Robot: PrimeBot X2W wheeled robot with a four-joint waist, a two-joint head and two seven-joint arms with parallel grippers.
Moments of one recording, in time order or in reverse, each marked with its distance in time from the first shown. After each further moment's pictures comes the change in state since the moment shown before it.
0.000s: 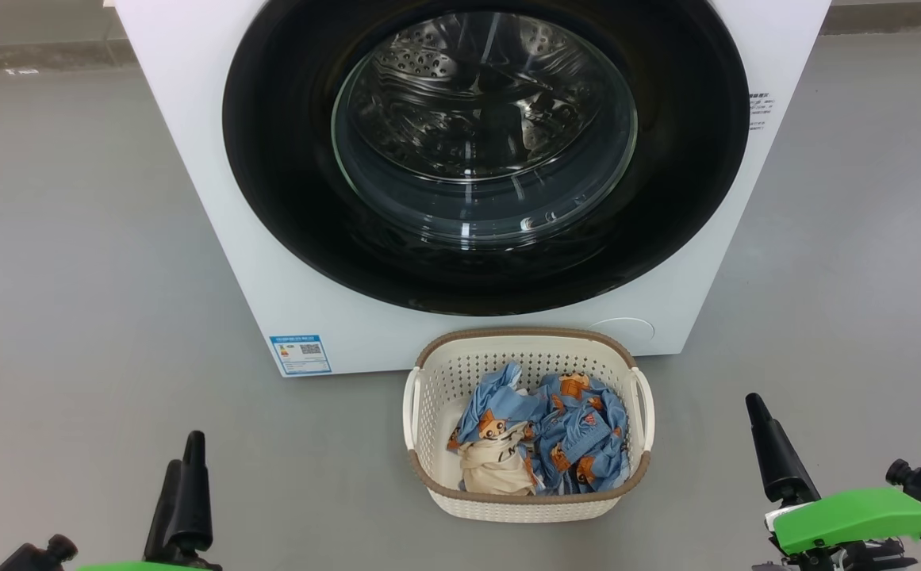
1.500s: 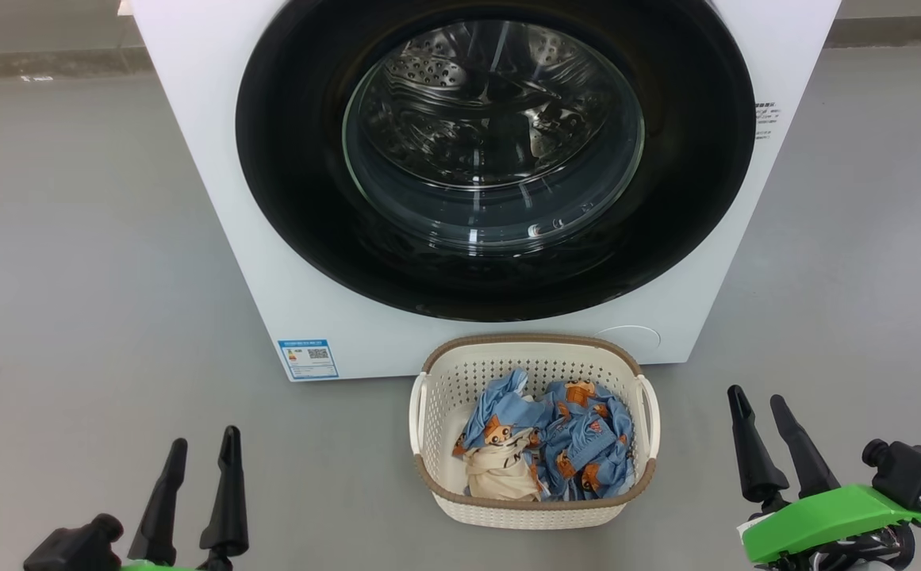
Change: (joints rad) left arm 0.000 0.019 -0.038 -0.006 0.538 -0.016 -0.105; right arm -0.011 0.009 -0.008 0.000 -0.491 0.000 -0.071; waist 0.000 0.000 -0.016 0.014
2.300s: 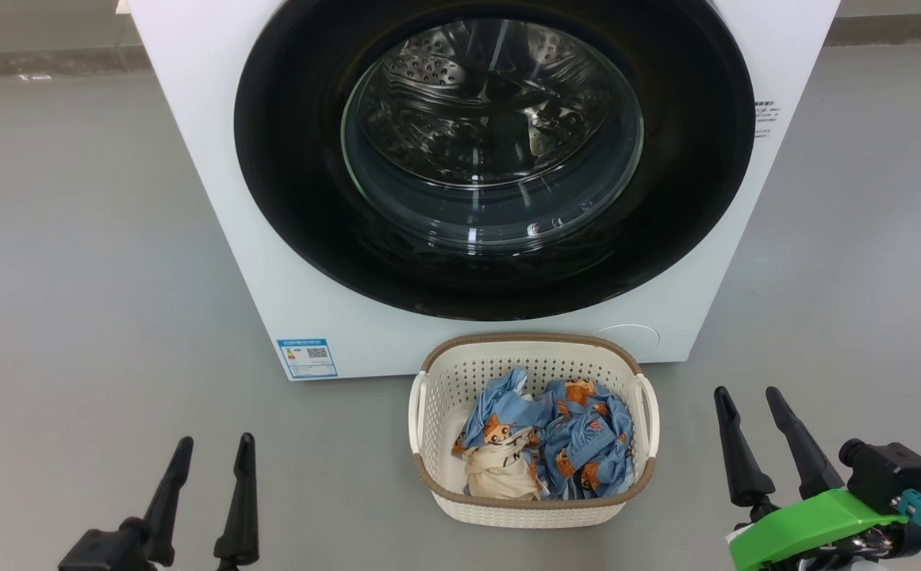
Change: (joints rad) left arm 0.000 0.003 -0.002 0.023 0.239 -0.007 -0.053; right arm 0.000 0.016 -0.010 0.000 -0.253 0.000 -0.038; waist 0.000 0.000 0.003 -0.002
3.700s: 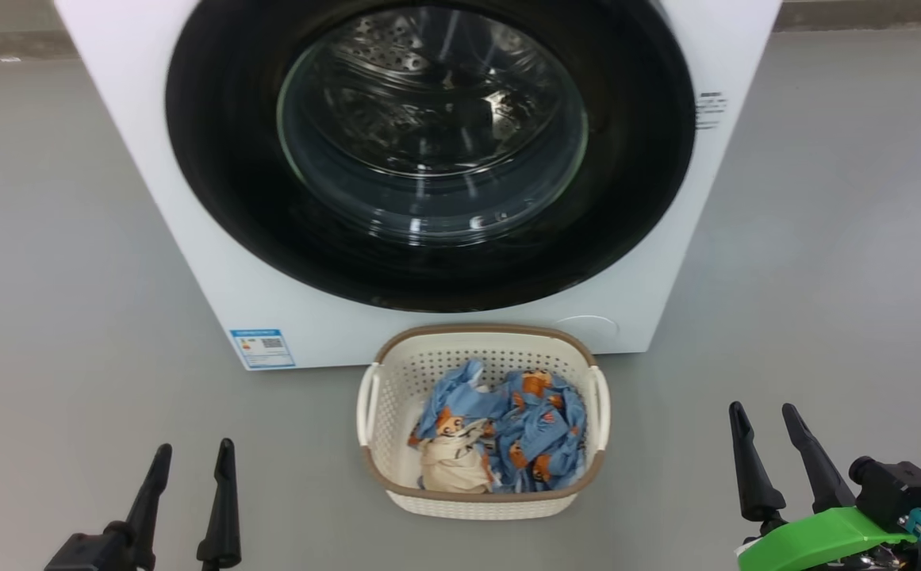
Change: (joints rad) left arm -0.002 -0.004 0.050 0.036 0.040 -0.002 -0.004; right arm 0.040 0.035 -0.070 -0.001 -0.072 0.000 -0.001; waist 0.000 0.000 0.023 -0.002
